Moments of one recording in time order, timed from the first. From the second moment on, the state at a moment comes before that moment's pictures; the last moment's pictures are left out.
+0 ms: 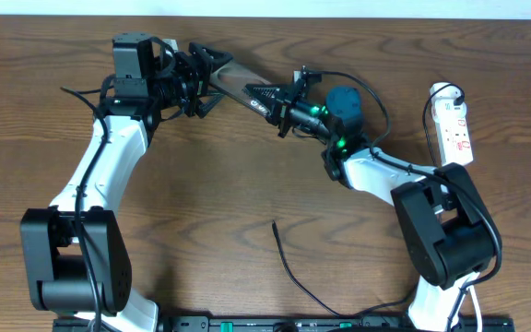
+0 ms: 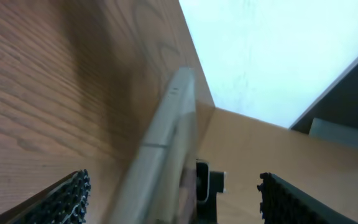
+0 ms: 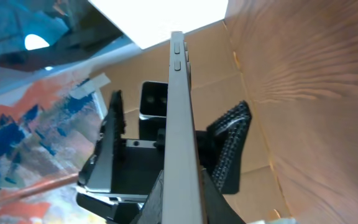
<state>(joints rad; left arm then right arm) -0.04 1.74 1.26 -0.13 0.77 -1.25 0.46 1.96 1.03 0.96 -0.65 1.90</state>
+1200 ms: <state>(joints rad) -0.04 1.74 1.26 -0.13 0.70 -1.27 0.54 1.96 1.03 0.97 -0.53 2.04</state>
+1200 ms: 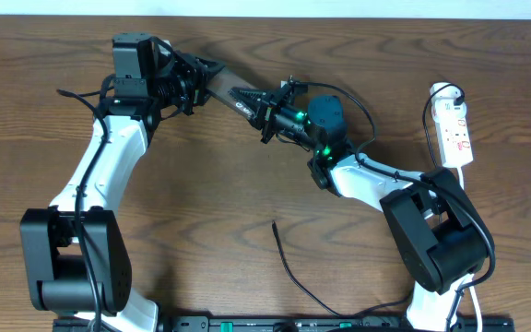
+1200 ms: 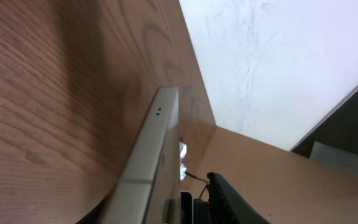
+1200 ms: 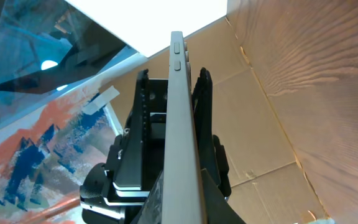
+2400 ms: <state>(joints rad) -0.04 1.74 1.26 -0.16 0.67 -1.25 0.56 1.97 1.03 1.01 -0.50 2.08</state>
